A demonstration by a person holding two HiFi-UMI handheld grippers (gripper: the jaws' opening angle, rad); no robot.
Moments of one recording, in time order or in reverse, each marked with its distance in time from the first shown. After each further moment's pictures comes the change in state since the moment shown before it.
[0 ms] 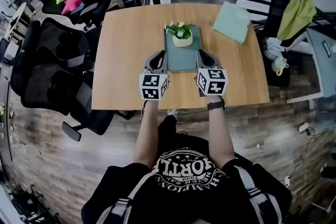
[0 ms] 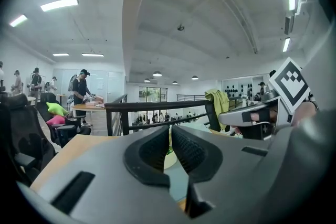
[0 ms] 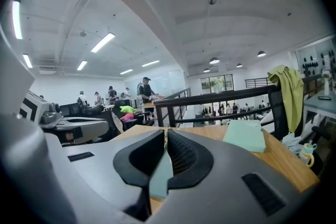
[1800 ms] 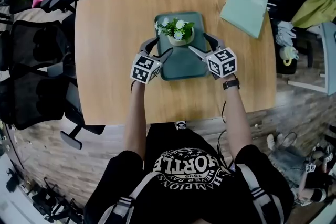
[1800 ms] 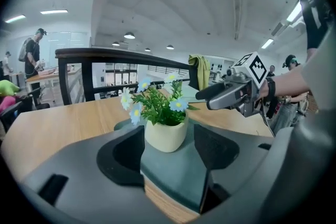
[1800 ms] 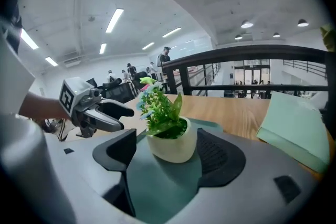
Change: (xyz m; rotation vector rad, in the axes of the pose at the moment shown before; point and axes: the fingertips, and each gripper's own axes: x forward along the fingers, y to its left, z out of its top) left arm 0.208 0.059 -0.175 0.013 0.359 -0.398; right arm 0.216 -0.096 -0.125 -0.063 0.322 0.345
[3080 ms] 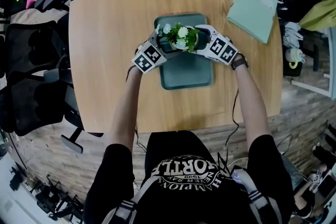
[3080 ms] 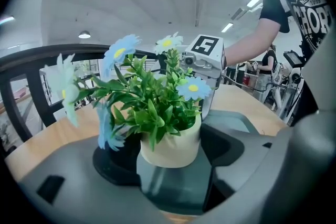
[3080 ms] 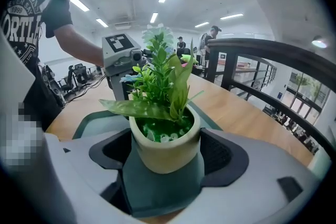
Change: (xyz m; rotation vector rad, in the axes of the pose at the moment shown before) left arm 0.082 0.005 -0.010 0.322 0.079 -0.334; right arm 0.085 -0.016 -0.024 -0.495 0.227 0.342
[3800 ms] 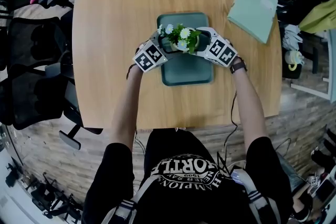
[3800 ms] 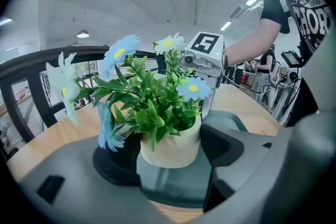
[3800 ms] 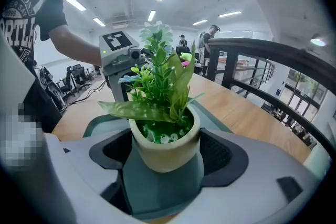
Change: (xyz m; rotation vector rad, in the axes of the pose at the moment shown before) left arm -0.011 -0.019 0.003 0.006 0.023 -0.010; right arm -0.008 0.019 0.000 0.022 0.031 -0.012
